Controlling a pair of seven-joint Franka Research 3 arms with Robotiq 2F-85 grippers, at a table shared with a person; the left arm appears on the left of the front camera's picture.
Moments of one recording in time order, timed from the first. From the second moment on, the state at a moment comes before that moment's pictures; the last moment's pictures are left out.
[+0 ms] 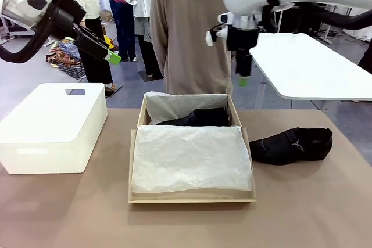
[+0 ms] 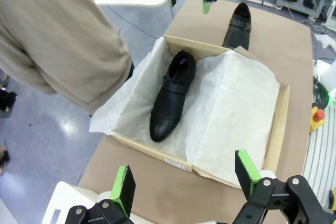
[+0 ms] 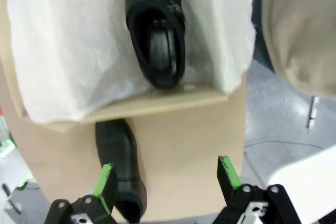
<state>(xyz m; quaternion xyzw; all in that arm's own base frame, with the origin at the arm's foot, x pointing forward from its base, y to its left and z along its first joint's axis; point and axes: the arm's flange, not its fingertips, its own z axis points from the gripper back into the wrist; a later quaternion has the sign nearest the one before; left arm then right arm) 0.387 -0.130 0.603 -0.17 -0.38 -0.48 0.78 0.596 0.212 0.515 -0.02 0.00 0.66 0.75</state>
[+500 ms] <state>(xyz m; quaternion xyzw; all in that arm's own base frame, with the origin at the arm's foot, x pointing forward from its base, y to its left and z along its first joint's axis) 0.387 -0.130 0.603 -0.17 -0.38 -0.48 0.78 0.561 0.108 0.507 -0.05 -0.03 0.64 0.77</state>
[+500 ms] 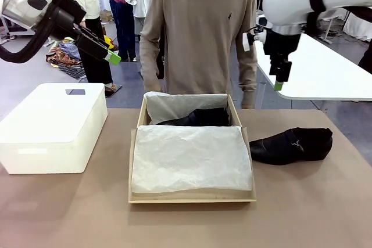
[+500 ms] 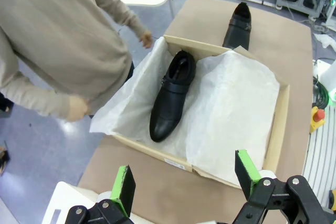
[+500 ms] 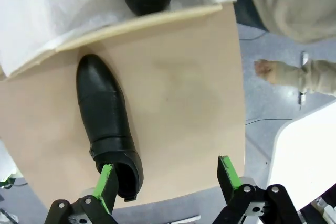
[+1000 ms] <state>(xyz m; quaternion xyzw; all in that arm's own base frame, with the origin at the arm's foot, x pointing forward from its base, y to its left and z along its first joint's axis) 0.387 -0.130 0.603 -0.17 -0.38 -0.48 0.78 0.558 0.094 0.490 -0.02 -0.05 0.63 0.78</state>
